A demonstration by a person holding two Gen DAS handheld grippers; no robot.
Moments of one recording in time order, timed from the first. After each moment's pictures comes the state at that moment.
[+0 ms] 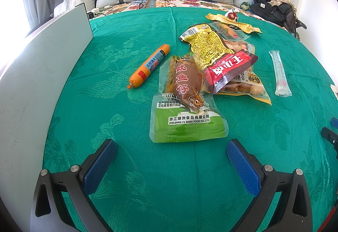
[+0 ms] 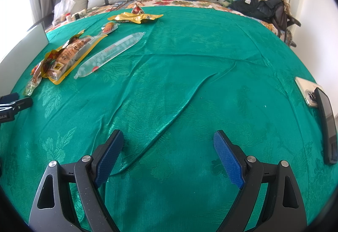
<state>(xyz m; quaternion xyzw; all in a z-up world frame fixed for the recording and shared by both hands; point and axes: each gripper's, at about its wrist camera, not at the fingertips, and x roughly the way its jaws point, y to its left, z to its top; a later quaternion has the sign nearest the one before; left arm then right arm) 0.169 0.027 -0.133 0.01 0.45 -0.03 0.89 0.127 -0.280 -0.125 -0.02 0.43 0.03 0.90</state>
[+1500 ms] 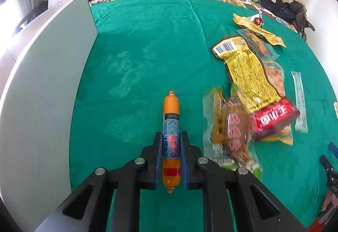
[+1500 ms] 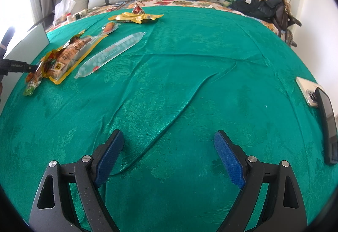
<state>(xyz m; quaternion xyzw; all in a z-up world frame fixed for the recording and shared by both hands) 0.225 0.081 -0.115 -0.02 0.53 -0.04 0.85 0.126 -0.280 -0.124 -0.02 0.43 0.04 0.90</state>
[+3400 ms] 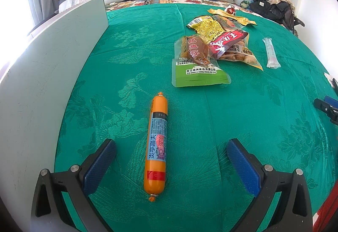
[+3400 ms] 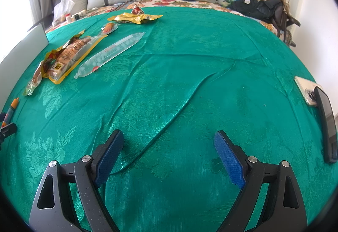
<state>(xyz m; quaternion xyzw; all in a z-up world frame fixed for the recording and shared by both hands) 0.103 0.052 -0.132 0.01 0.46 -0.03 0.89 0.122 -0.280 -0.124 -0.01 0.43 0.03 0.90</state>
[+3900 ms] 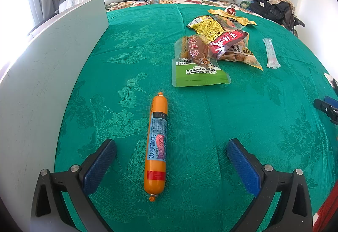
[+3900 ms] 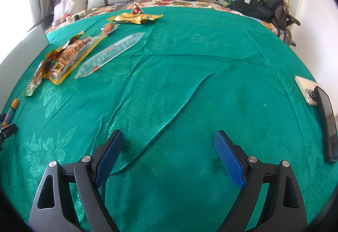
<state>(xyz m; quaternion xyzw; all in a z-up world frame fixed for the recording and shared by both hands) 0.103 0.052 -0.131 0.01 0.46 -0.03 0.89 0.122 -0.280 -0.124 -0.01 0.43 0.03 0.90</state>
